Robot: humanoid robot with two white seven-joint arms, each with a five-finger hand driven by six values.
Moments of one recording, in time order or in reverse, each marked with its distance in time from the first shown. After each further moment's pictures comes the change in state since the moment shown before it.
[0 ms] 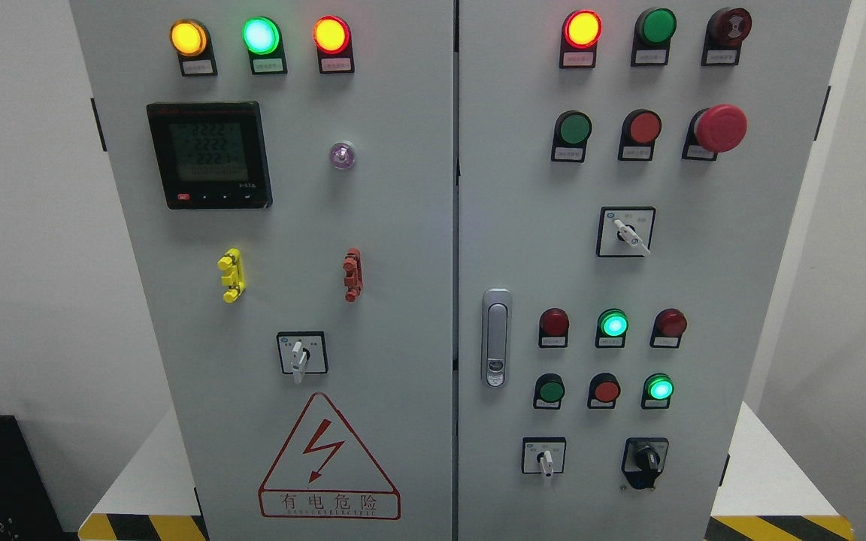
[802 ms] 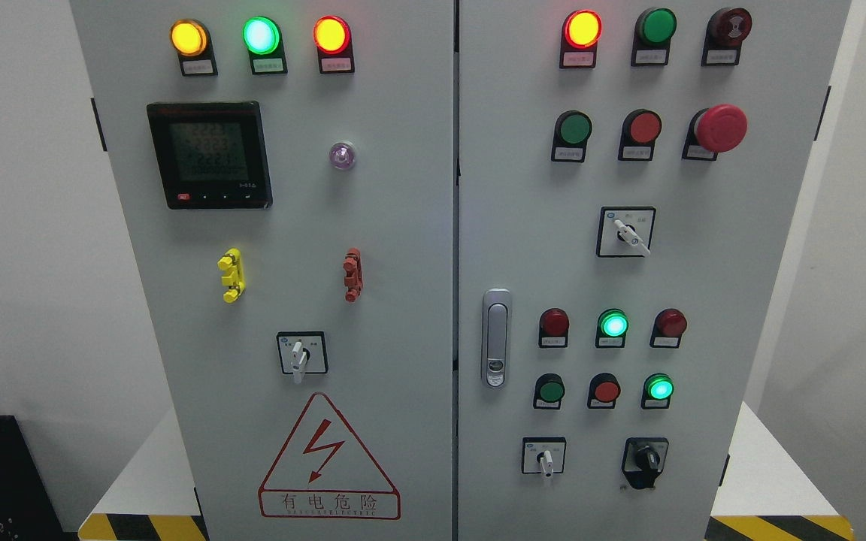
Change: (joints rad) left arm 0.039 0.005 0.000 -0.101 0.000 0.001 0.038; right arm 0.000 0.000 0.000 0.000 0.000 0.000 0.000
